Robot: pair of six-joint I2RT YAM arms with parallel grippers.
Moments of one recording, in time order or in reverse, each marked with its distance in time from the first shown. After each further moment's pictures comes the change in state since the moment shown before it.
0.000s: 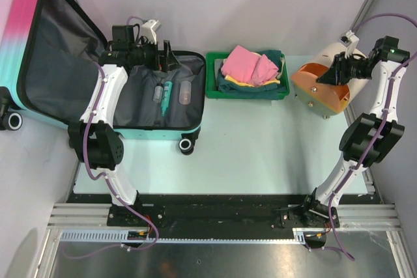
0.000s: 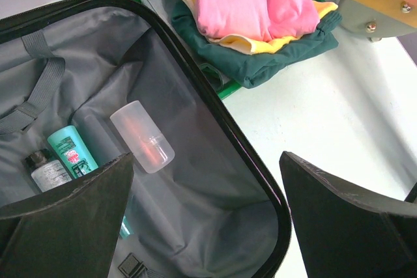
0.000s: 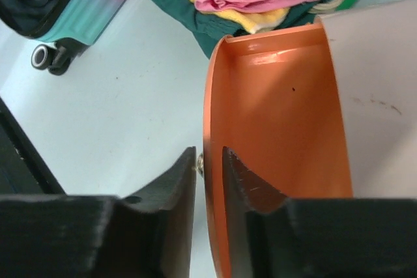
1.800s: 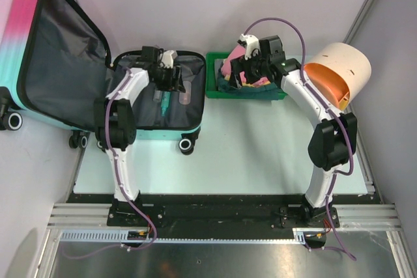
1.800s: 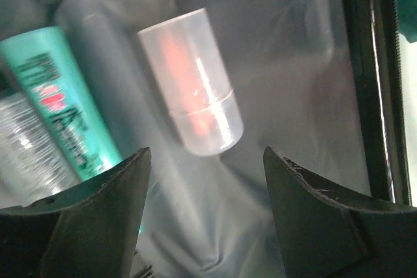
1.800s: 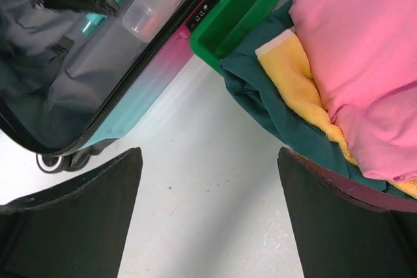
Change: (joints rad) left arm -0.038 0.282 -0.073 -0.004 -0.245 -0.021; right arm 0.790 -0.083 -0.295 0.784 0.627 0.722
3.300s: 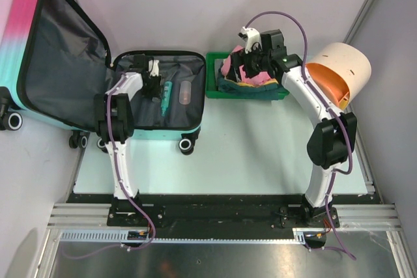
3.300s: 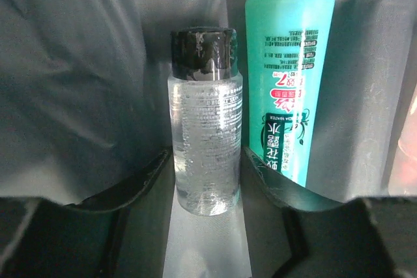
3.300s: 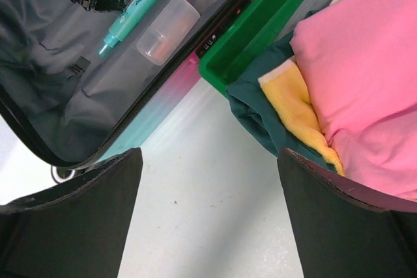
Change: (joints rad) left arm 0.085 0.158 0.018 0.056 -0.316 0.004; right arm -0.009 0.025 0.079 0.002 -0.023 0.021
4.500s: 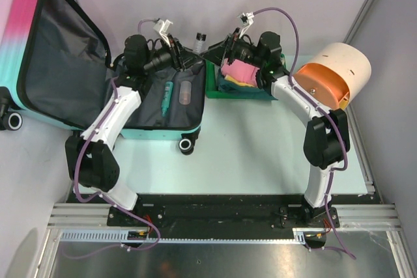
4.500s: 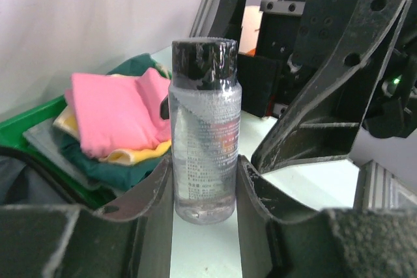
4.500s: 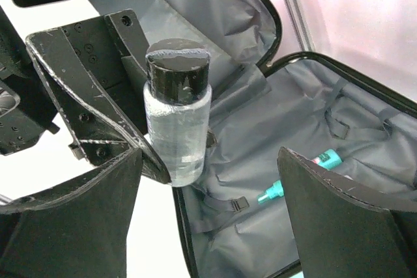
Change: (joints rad) left arm -0.230 -0.666 -0.345 0.719 0.647 -0.373; right arm 0.071 0.021 -0.164 0.990 -0.315 0.652
